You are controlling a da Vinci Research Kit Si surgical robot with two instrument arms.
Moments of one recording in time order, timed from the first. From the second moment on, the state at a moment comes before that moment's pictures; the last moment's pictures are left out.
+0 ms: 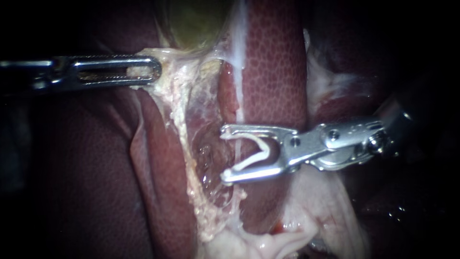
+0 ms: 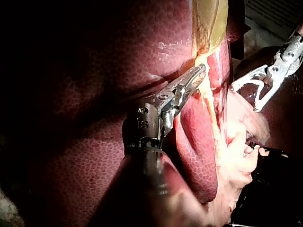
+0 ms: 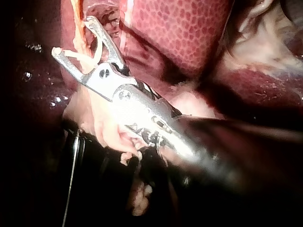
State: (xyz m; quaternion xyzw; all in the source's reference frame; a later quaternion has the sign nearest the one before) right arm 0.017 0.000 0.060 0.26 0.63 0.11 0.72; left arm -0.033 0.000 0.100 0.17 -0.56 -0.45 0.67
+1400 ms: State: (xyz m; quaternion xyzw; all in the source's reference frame) right arm 0.024 -0.003 0.066 0.29 0.62 0.10 0.72; left arm -0.033 0.000 0.100 0.17 -0.56 -0.45 0.68
